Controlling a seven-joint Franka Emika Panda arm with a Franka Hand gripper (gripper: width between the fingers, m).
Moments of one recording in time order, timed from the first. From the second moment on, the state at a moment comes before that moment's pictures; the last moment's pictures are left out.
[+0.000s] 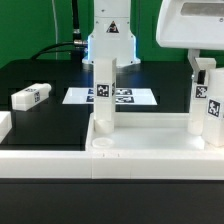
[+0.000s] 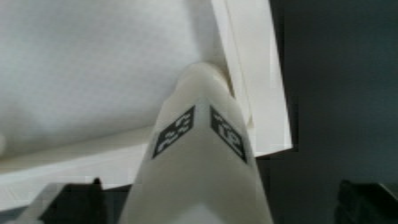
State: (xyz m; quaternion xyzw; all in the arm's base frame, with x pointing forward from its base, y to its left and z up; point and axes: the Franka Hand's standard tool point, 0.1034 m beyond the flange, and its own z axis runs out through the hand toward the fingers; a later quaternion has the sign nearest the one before) arm 0.637 0.111 0.114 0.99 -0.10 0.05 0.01
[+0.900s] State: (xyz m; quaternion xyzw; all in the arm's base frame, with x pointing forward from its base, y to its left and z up) arm 0.637 0.107 0.114 1.00 0.02 0.05 0.02
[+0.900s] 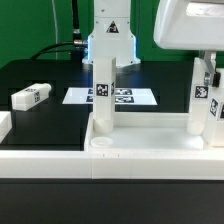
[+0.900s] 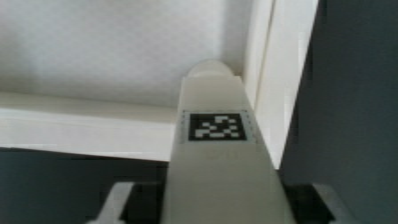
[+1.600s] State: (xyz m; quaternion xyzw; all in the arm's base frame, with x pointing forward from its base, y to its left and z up) arm 0.636 0.099 0.113 0.98 -0.21 0.05 -0.01
